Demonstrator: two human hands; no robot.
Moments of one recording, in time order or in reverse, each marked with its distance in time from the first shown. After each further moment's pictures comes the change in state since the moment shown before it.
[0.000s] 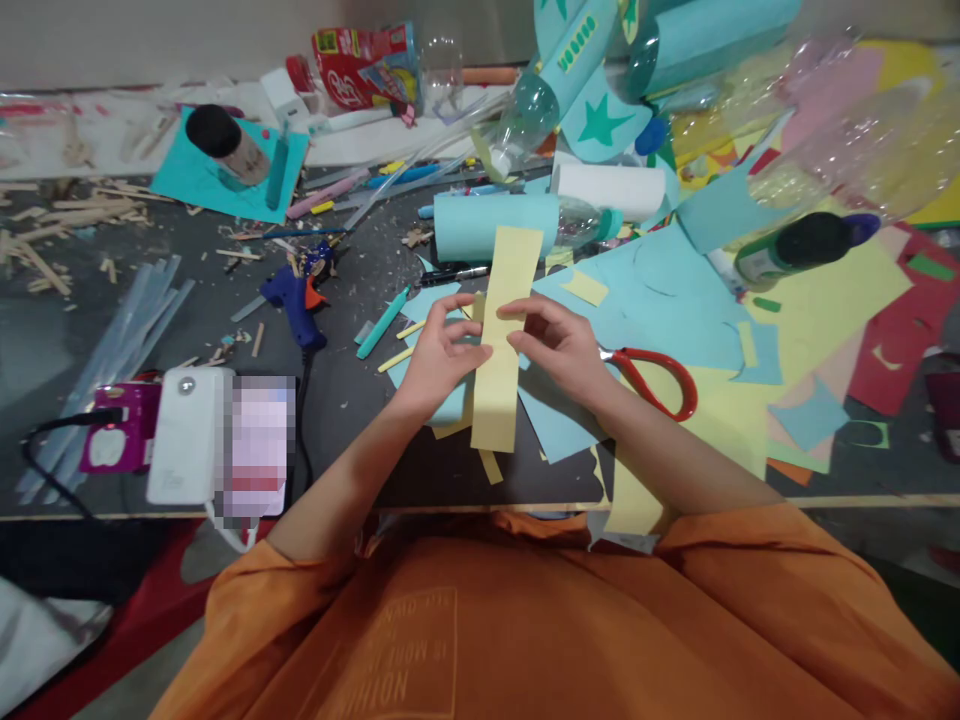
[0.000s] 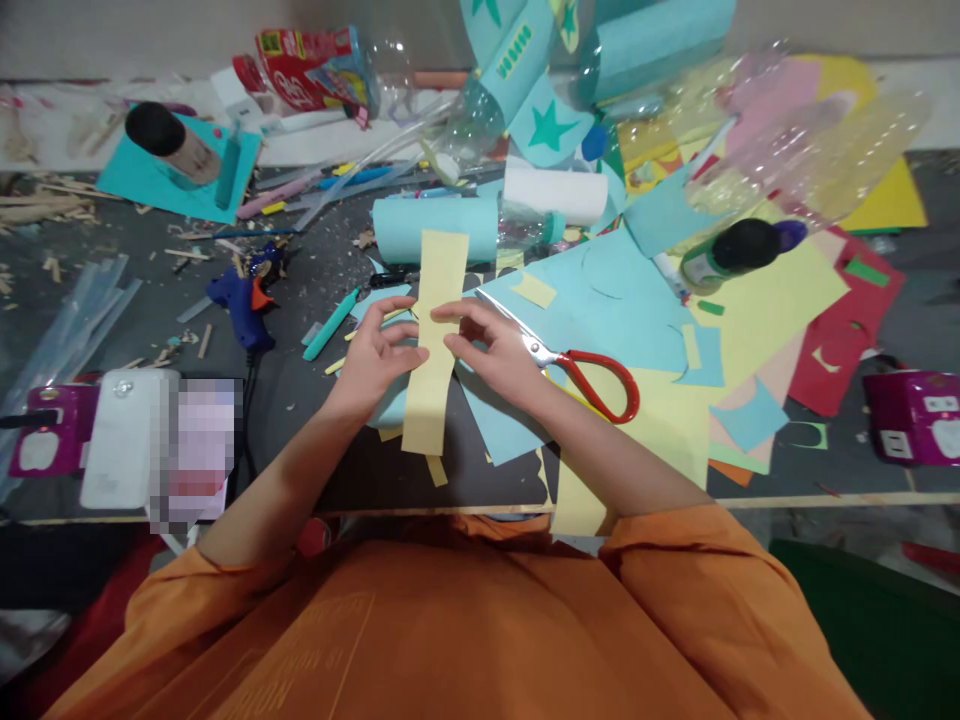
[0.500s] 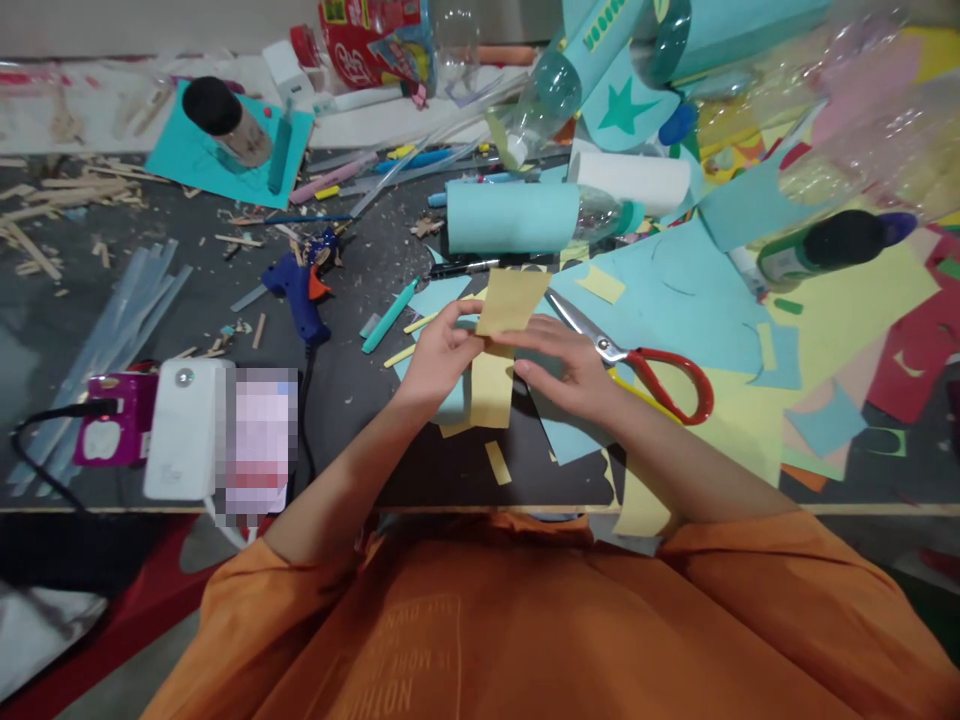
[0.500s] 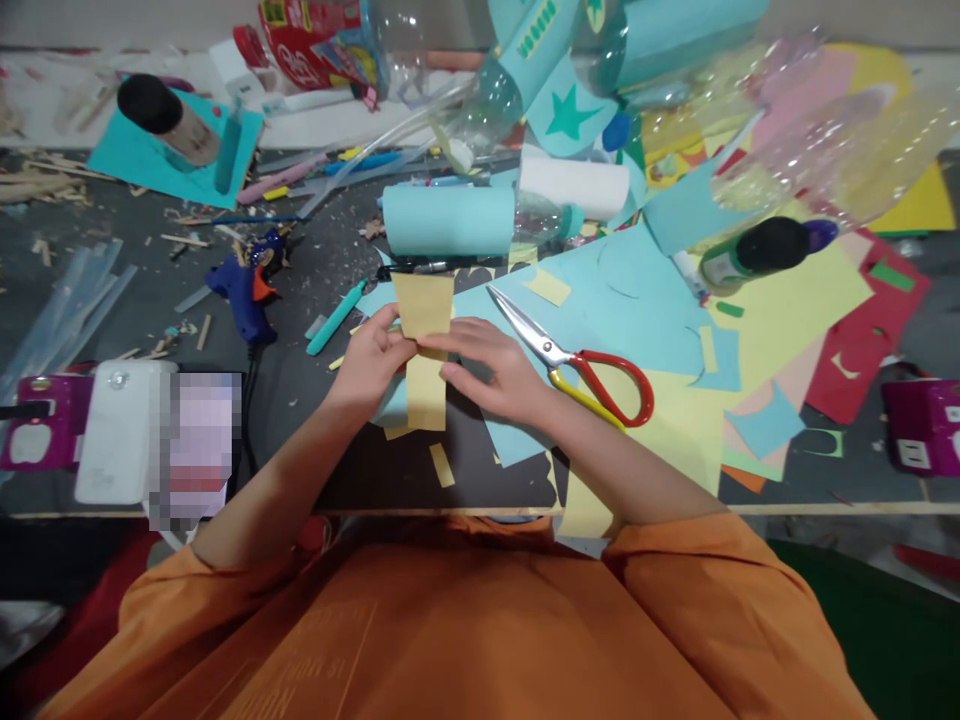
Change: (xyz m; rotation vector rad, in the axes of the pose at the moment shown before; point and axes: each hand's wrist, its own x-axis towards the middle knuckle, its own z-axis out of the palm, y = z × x) left_hand 0.002 -0.007 -0.004 -0.062 -0.043 -0.077; right_hand -0.009 -0.004 0.002 -0.177 -0.152 -0.373
